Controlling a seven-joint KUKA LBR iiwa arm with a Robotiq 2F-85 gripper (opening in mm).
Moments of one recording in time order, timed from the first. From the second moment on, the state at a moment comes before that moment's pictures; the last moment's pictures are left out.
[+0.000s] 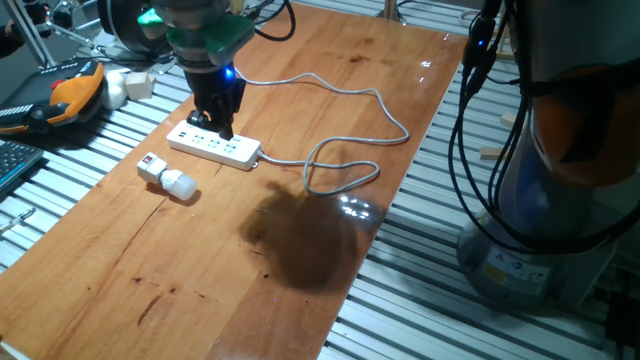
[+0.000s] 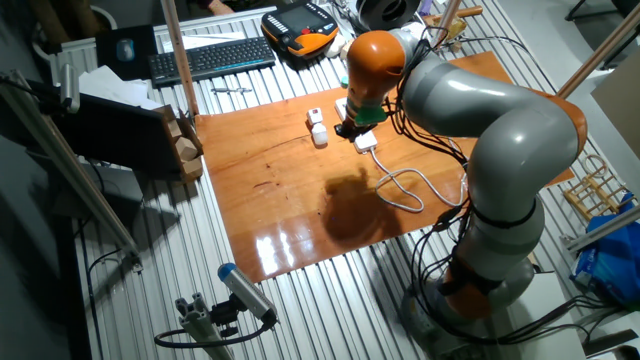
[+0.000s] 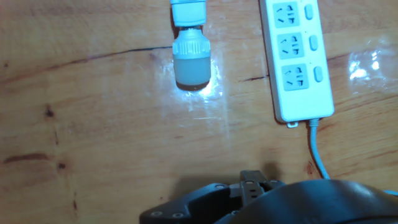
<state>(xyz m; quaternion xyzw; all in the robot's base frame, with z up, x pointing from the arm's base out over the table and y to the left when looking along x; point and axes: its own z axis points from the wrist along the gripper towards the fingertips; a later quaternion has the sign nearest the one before) 0.526 0.109 0.204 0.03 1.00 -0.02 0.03</state>
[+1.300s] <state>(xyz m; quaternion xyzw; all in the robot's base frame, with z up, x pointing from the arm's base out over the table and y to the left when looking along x) 0.527 0.109 0.203 -0.04 1.00 0.00 0.04</state>
